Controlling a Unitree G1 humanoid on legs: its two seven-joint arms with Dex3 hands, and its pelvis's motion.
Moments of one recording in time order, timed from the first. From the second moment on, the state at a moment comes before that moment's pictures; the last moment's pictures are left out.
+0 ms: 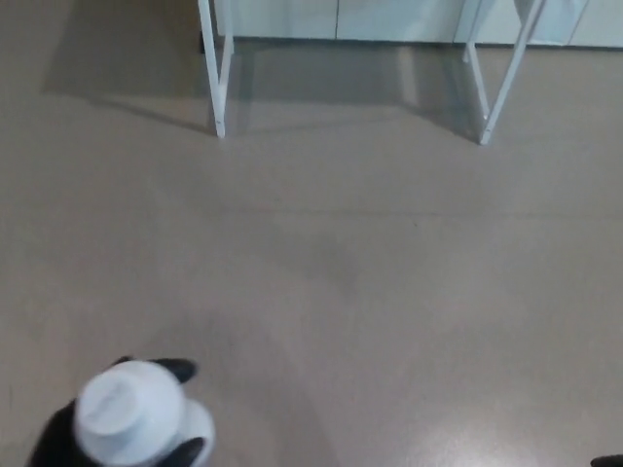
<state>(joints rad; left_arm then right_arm) 0.48 0.20 0.10 -0.18 -0.12 0.00 -0.26 -0.06 -0.43 0.03 1.18 -0.19 -0.37 -0.01</state>
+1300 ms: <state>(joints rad) 0.52 0.18 0.15 -0.15 -0.22 -0.08 -0.32 -0.04 -0.42 0.01 1.20 -0.19 -0.37 -0.04</state>
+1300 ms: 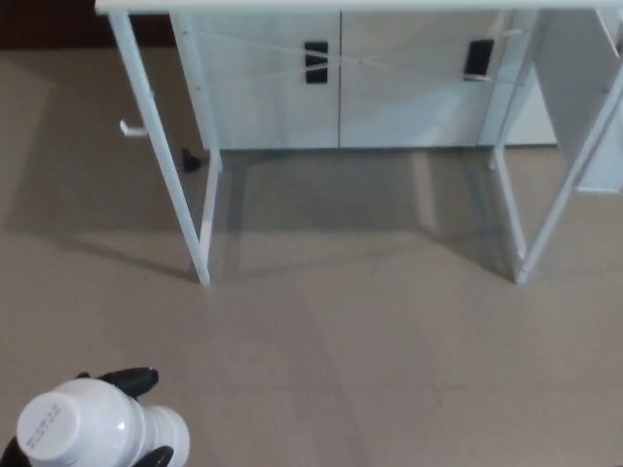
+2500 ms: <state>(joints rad) 0.26 0.25 0.06 -0.50 -0.18 0.02 -0.28 -0.11 -0.44 0.02 1.19 -0.19 -0.36 -0.04</state>
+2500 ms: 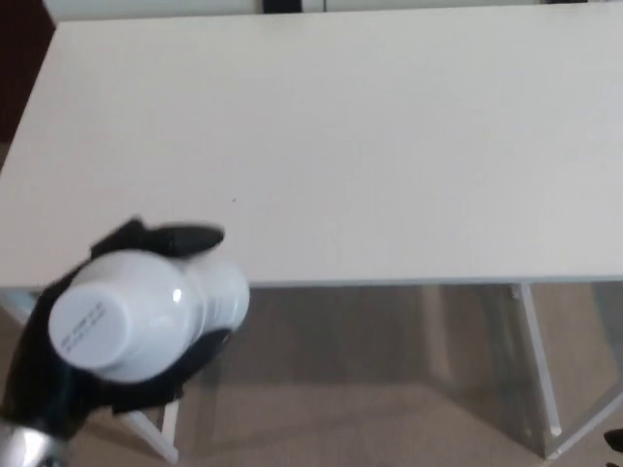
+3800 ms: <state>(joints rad) -0.55 0.21 -0.18 0.04 -0.08 0.59 -0.22 0.00 -0.45 0.04 1.19 -0.19 -0.37 -0.03</state>
